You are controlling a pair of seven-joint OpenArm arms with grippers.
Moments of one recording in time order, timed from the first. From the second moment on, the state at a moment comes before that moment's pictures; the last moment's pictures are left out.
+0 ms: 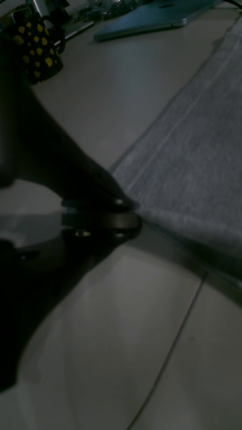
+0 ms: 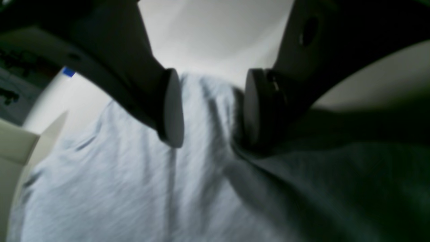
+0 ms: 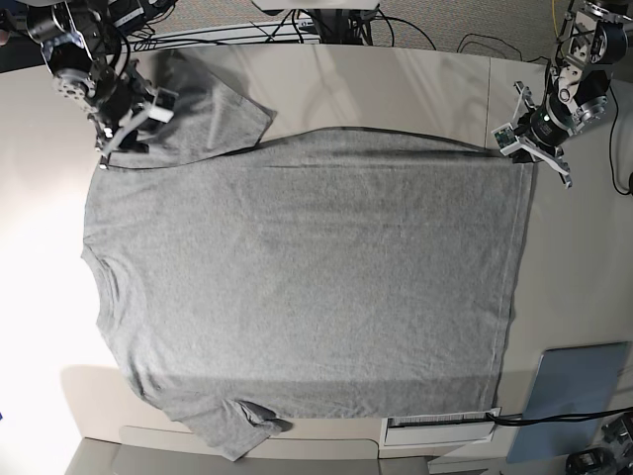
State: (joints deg) left arm 21.6 -37.6 3.7 88.7 27.7 -31.5 6.9; right arm -29.6 40.1 -4.5 101.5 -41.2 32.4 -8.3
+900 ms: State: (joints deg) left arm 28.5 -41.9 2.5 95.7 10.5 -36.4 17.9; right arm -36.8 48.2 -7.5 110.9 -25.6 30.9 -35.6
